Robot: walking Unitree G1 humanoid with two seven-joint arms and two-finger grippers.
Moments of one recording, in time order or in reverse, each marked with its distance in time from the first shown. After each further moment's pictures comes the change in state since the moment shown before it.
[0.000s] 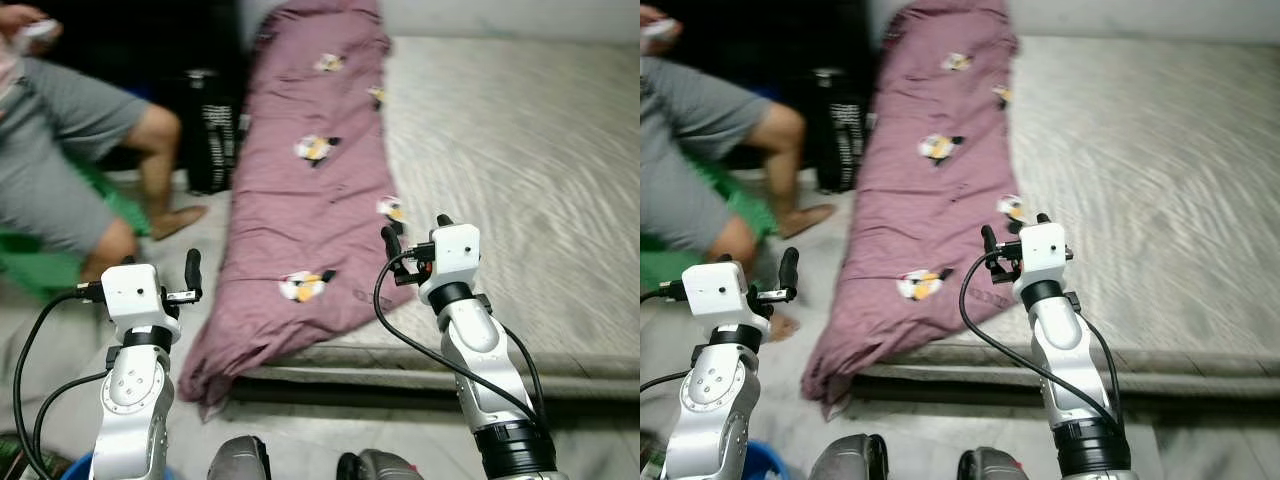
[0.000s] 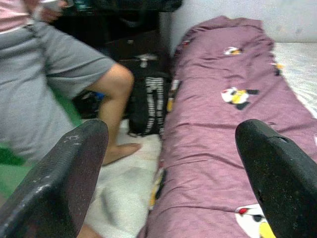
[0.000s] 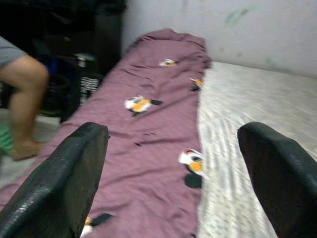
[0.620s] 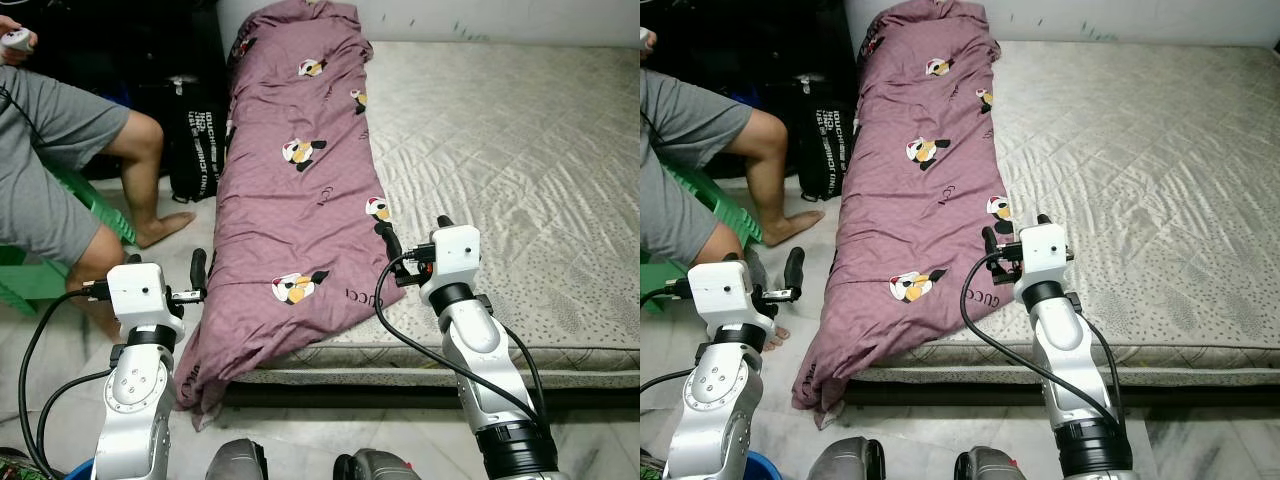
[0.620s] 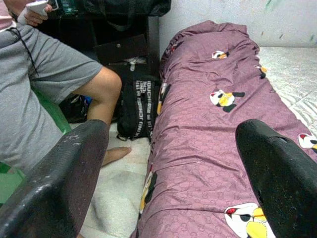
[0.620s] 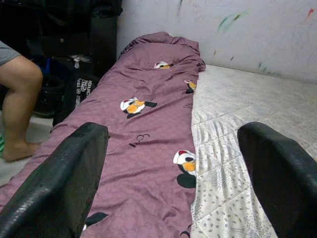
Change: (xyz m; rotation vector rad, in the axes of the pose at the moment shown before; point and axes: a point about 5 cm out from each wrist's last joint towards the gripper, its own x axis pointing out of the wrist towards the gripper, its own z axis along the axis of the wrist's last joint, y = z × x) left arm 0.000 -0.004 0.001 -0.001 0.000 -0.026; right arm 0.000 -0.001 -0.001 -0.007 0.002 0.005
